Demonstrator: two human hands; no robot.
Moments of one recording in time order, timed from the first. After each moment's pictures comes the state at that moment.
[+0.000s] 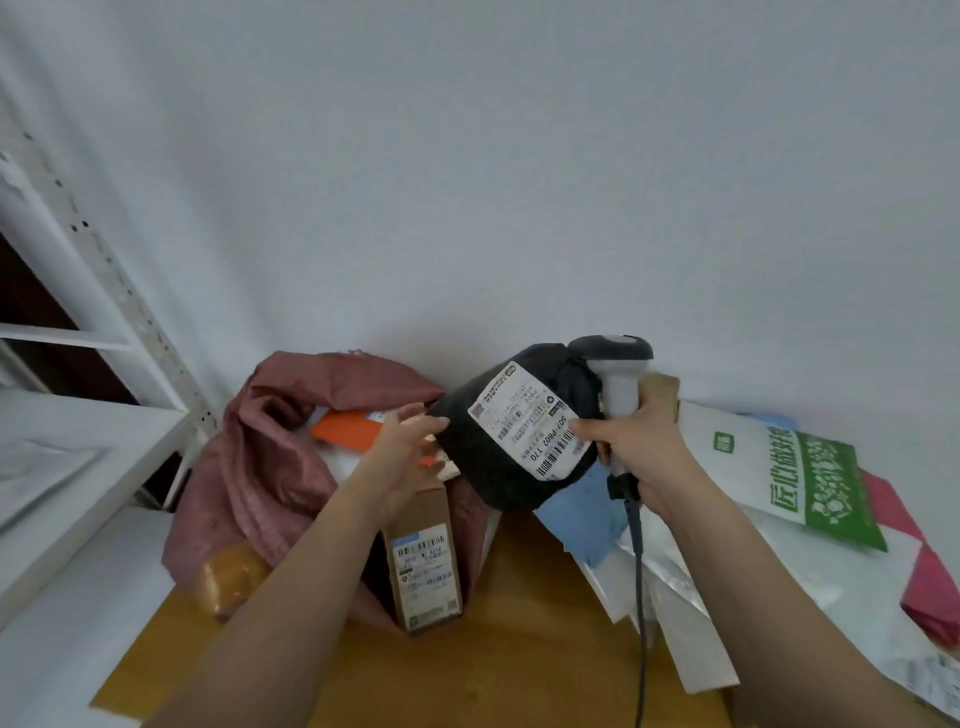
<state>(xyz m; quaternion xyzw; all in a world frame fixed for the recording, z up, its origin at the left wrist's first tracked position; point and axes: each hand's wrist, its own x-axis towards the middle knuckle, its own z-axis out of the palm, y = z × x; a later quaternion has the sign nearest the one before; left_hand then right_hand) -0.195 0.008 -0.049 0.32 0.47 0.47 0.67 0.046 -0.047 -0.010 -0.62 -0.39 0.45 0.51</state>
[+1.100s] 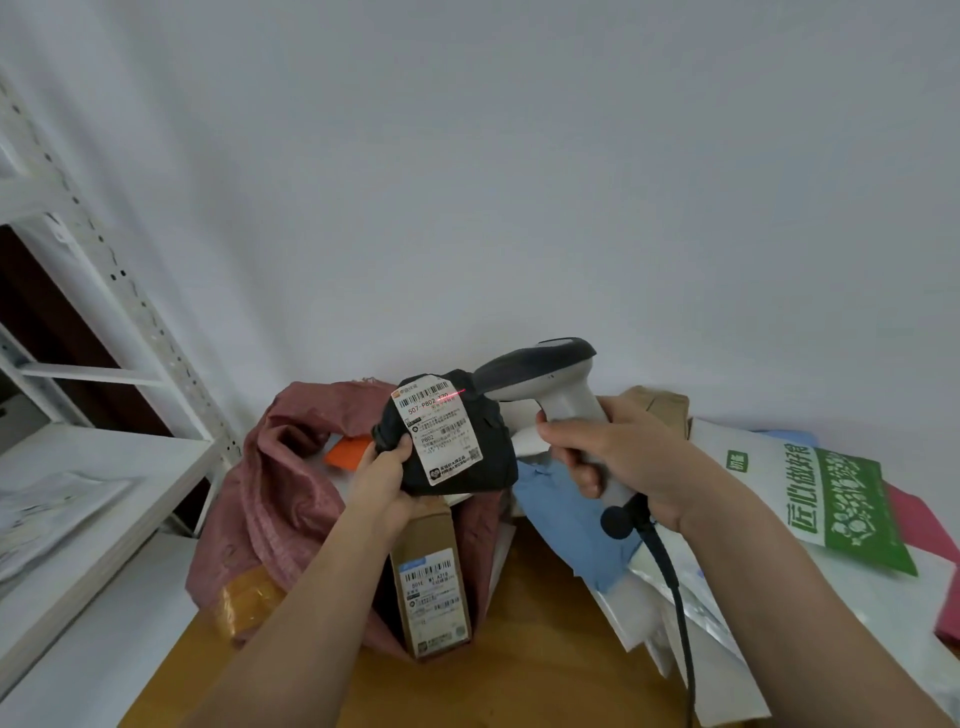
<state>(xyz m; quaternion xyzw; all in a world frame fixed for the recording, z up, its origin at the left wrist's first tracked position) -0.197 0.021 -0.059 0.16 0.50 0.58 0.62 0.042 -0.084 0.054 -0.47 -0.54 0.58 0.39</state>
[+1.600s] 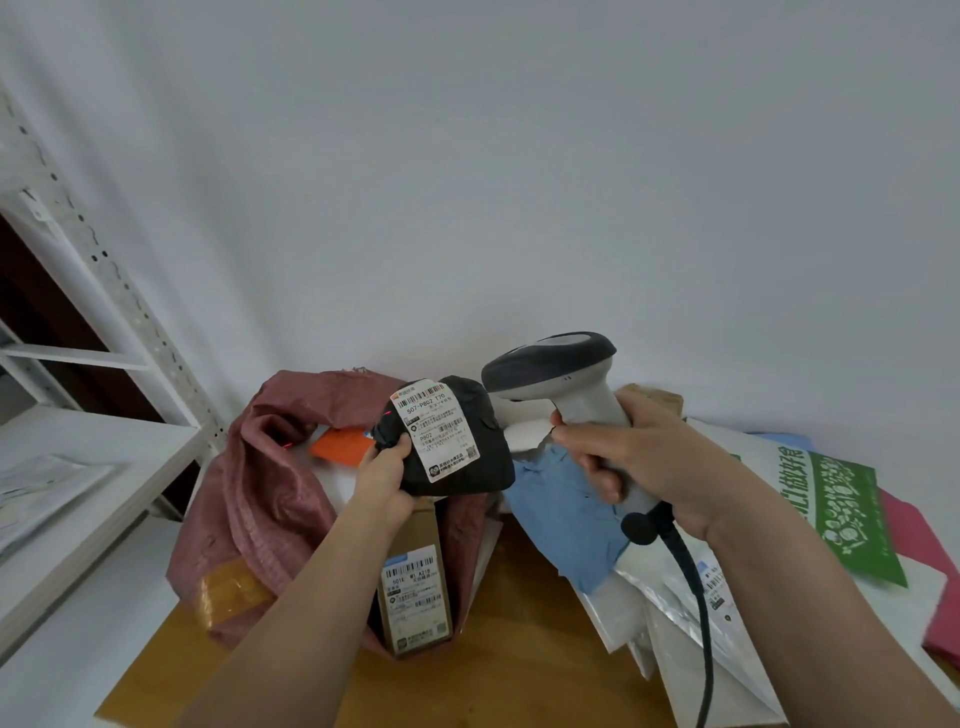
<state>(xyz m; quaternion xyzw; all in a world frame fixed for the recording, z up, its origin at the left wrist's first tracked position) -0.177 0.035 -0.076 0.14 0.54 0.56 0.61 0.068 -0.084 0.058 -0.49 -0.57 0.54 0.38</state>
